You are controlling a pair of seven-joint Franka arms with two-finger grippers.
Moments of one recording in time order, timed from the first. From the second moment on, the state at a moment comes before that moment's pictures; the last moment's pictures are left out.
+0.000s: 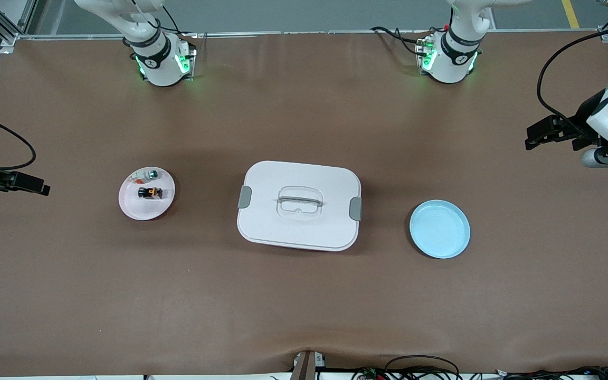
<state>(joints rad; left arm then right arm) 0.00 0.07 -0.08 -1.50 -0.01 1.49 -0.06 -0.03 0.26 -0.11 -1.46 0.06 1.63 -0.03</state>
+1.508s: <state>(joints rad) 0.00 0.07 -0.08 -1.50 -0.01 1.49 -0.06 0.13 0.29 -0.10 -2.16 0.00 2.40 0.11</state>
